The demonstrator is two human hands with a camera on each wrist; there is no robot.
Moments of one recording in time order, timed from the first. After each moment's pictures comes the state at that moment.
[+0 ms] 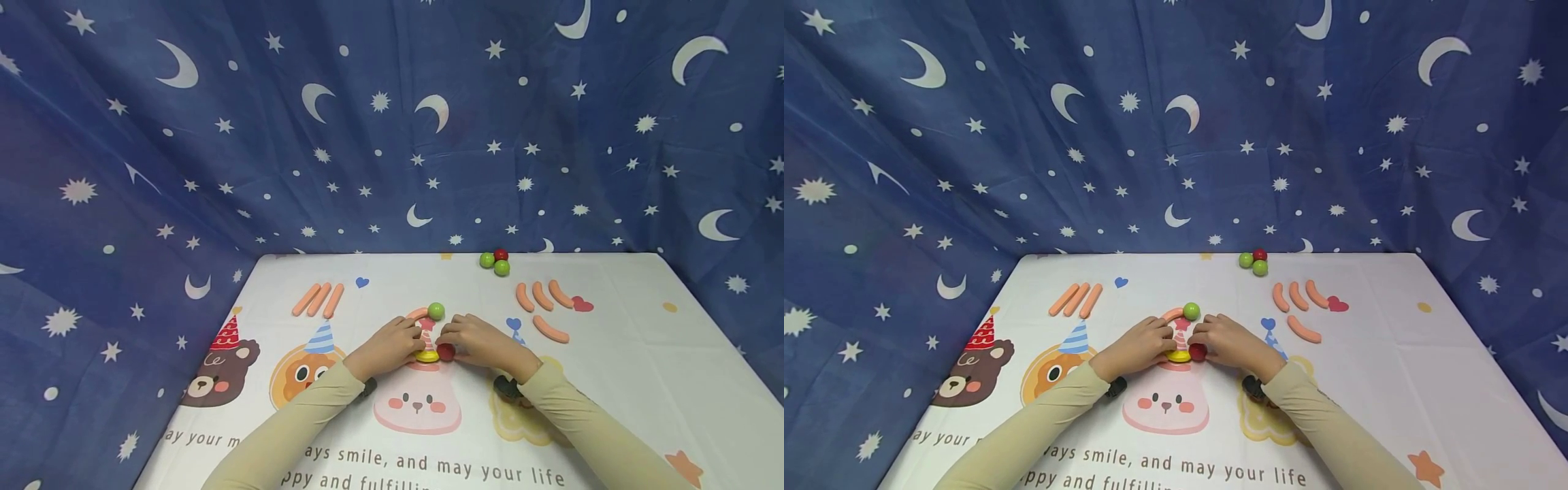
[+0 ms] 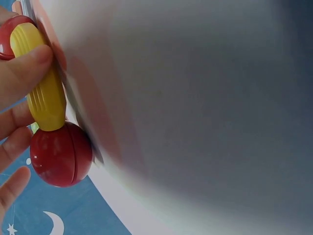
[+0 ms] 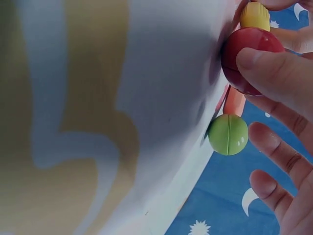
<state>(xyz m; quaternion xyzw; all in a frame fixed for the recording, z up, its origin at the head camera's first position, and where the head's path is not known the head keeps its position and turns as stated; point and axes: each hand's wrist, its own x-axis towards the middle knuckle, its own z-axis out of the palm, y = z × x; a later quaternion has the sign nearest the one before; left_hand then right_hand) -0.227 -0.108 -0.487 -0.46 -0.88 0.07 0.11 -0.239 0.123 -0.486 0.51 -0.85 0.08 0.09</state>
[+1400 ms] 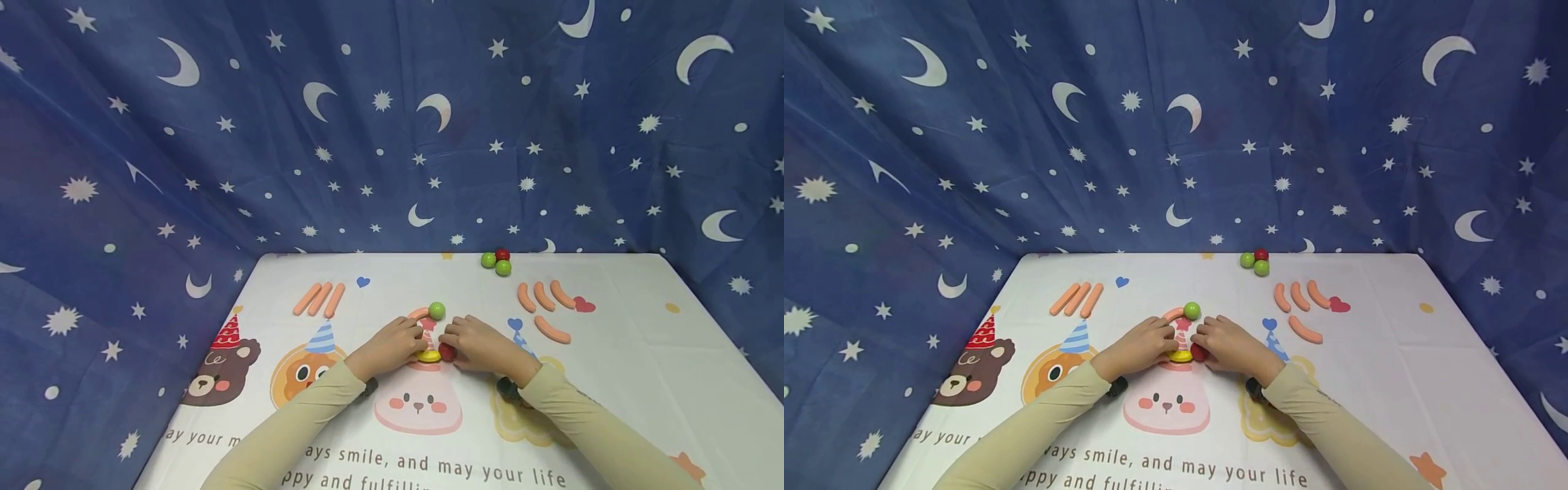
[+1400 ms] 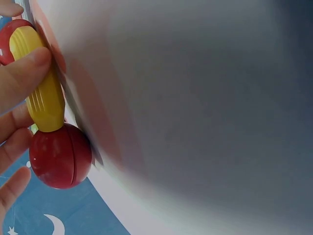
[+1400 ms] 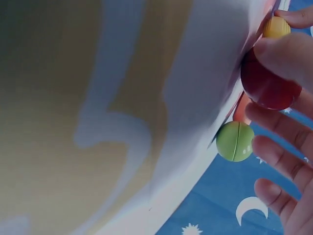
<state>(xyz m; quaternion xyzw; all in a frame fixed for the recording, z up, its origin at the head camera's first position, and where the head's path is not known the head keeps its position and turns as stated) -0.230 -0.106 -0.492 -0.46 -0.88 0.07 0.11 -0.238 0.121 -0.492 0.51 -0.85 0.01 0.13</state>
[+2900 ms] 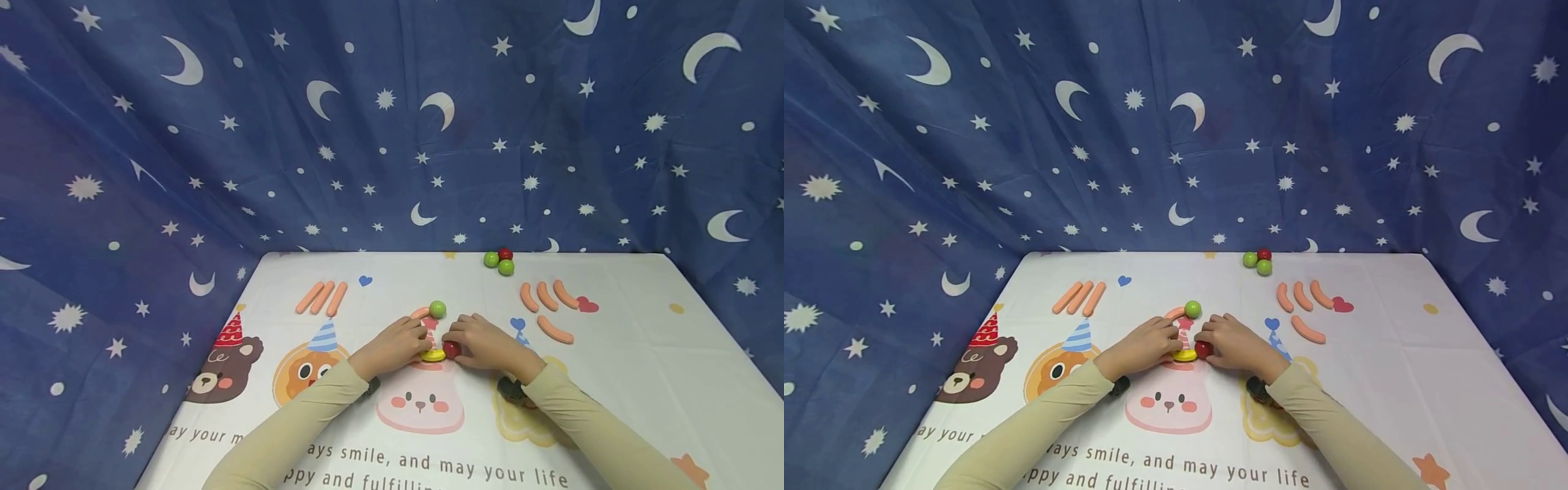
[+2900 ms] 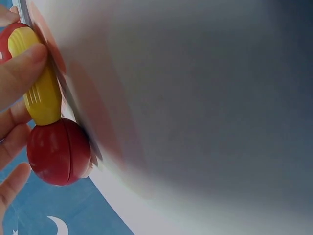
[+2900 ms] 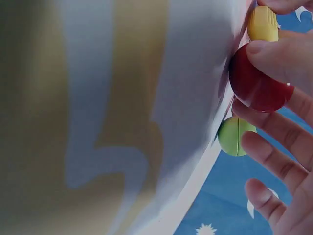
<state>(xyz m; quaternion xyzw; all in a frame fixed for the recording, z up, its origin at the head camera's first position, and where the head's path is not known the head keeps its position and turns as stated) -0.229 -0.105 -0.490 -0.47 -0.87 0.07 0.11 -0.240 0.124 -0.493 0.47 -0.88 0.07 0.07</state>
